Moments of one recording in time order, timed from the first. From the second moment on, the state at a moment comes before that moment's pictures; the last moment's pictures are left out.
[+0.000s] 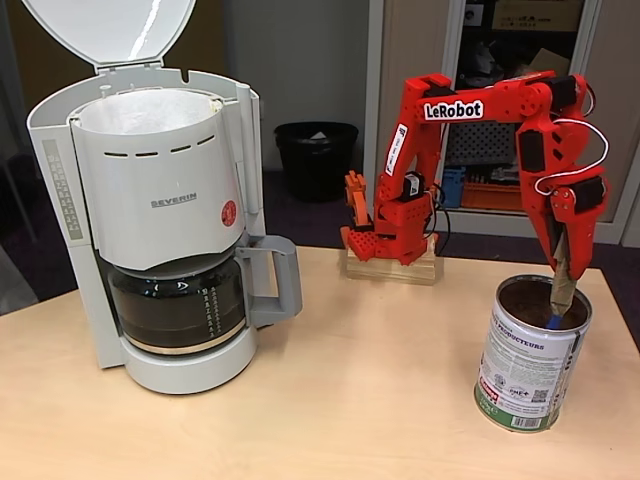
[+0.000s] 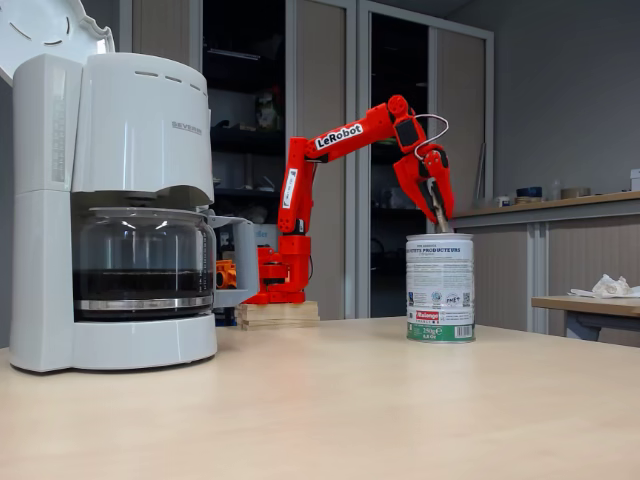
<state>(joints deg) -46.2 84.3 63.5 89.9 3.5</state>
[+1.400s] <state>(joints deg) -47.7 116.1 93.7 82.7 8.6</state>
